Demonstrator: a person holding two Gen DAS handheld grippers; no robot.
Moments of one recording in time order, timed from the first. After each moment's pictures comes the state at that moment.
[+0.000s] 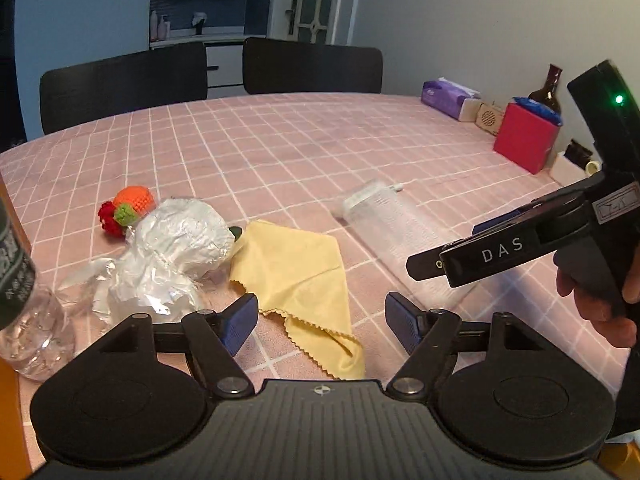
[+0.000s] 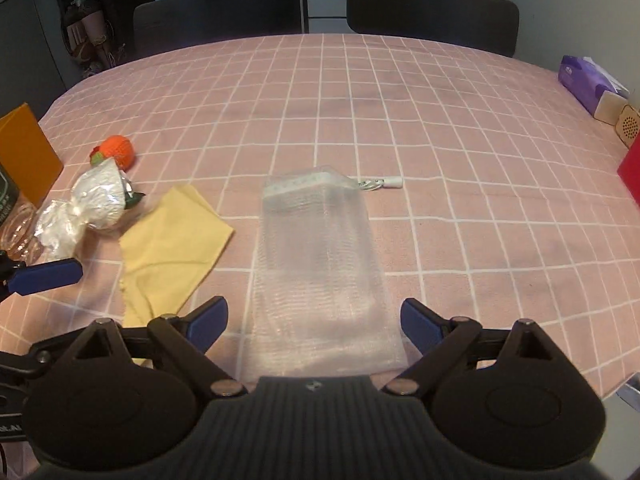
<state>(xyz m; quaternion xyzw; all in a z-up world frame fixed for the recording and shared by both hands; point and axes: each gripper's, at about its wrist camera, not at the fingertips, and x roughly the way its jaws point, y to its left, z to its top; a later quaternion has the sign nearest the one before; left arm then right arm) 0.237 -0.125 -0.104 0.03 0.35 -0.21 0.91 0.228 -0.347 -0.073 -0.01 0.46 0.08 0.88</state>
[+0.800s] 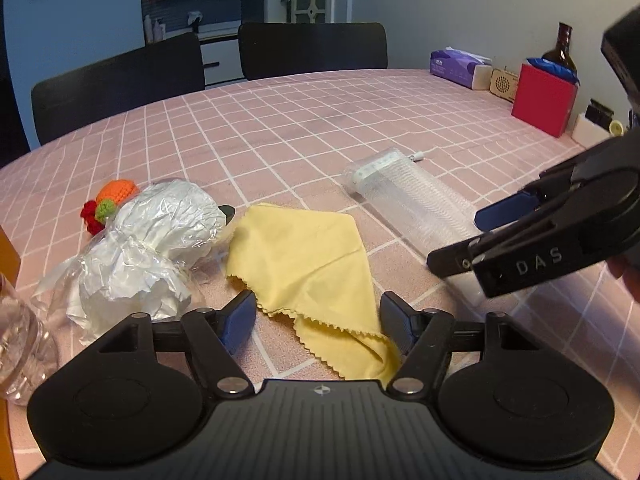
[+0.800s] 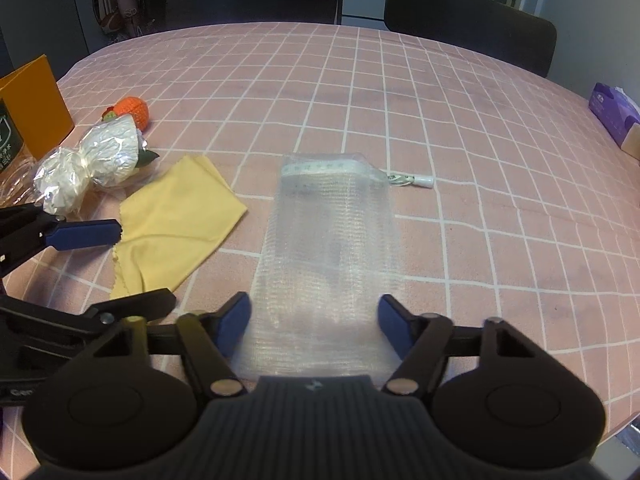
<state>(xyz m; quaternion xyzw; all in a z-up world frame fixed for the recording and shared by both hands) 0.255 -0.142 -0.126 0.08 0.35 -0.20 0.91 0.225 -0.331 -0.088 -0.06 0.46 0.12 0.88</state>
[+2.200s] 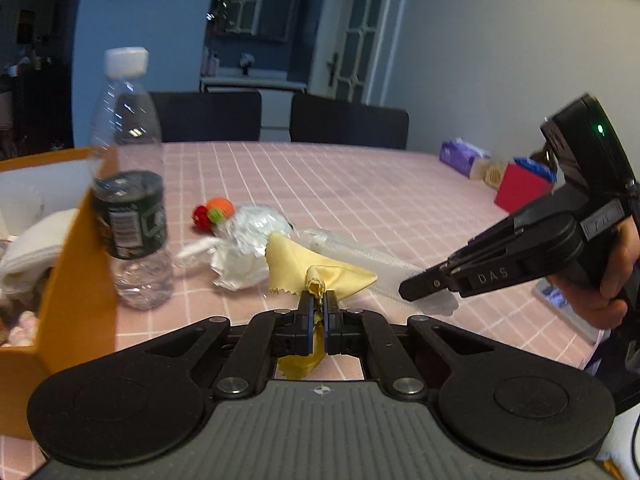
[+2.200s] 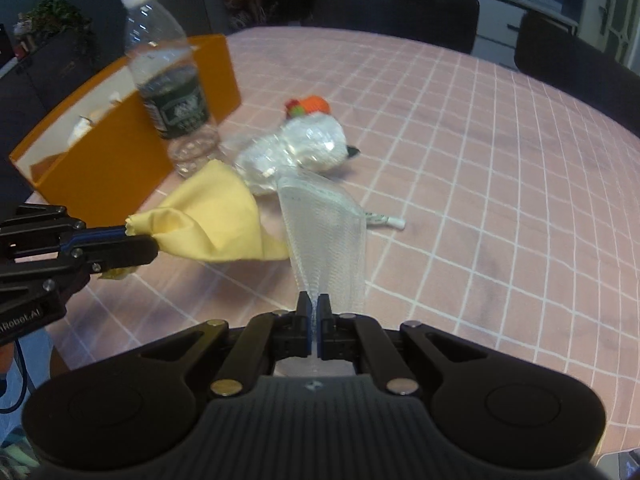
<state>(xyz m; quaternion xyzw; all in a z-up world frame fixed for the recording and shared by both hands) 0.124 -0.061 -0.042 -0.03 0.28 -0.16 0.95 0.148 -0.278 -0.015 -0.08 0.44 0.29 0.85</state>
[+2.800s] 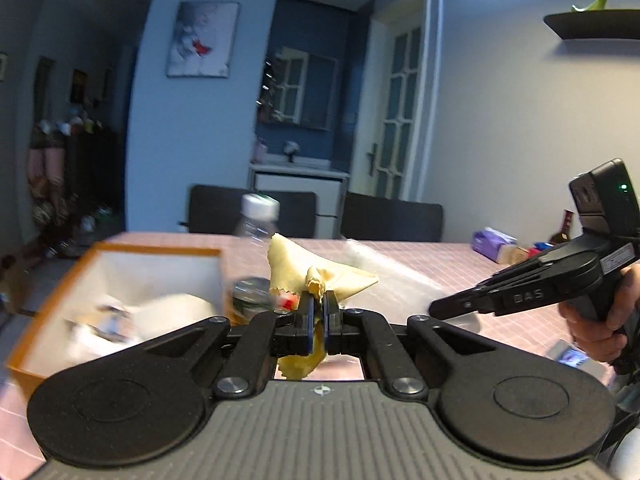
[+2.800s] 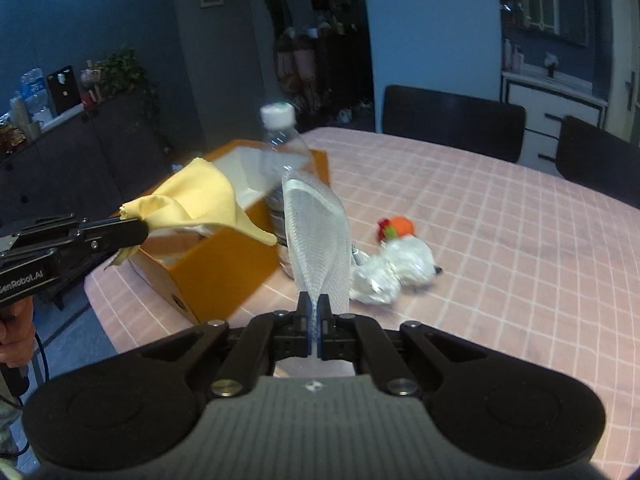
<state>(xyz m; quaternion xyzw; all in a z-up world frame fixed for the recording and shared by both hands) 0.043 0.016 0.032 -0.04 0.16 -0.09 0.98 0.095 -0.237 0.065 -0.04 0.32 0.37 0.87</state>
